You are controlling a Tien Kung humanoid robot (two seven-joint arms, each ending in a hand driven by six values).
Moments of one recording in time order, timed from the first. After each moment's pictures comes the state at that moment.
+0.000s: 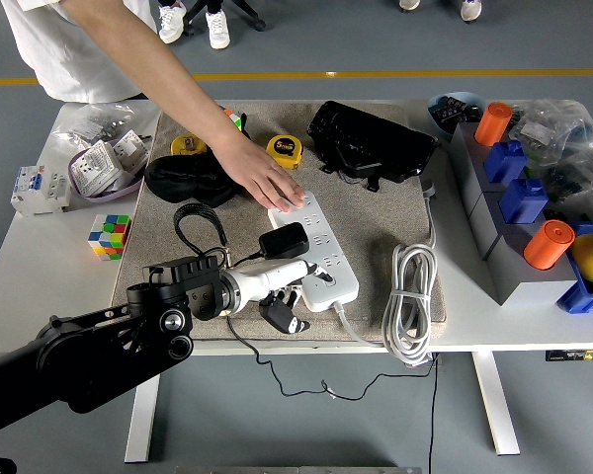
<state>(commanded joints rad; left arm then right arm) -0.63 0.21 -0.52 -1.37 1.56 -0.19 0.43 -0.04 -0.29 0.93 0.35 -0.49 -0.10 0.05</state>
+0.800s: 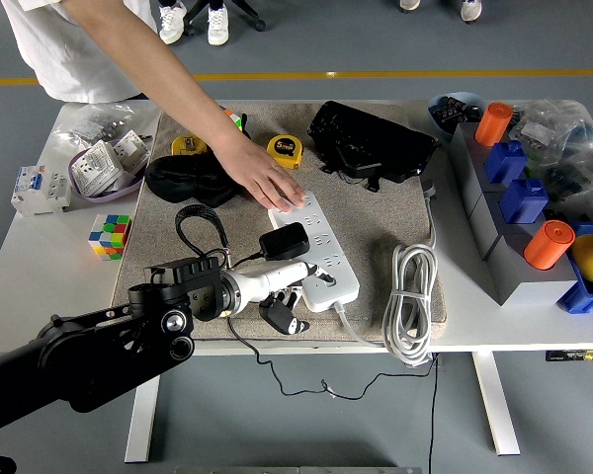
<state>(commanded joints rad) -0.64 0.21 -0.52 -1.36 1.56 -0.19 0.43 -0.04 -0.29 0.93 0.35 -0.49 -0.10 0.05</state>
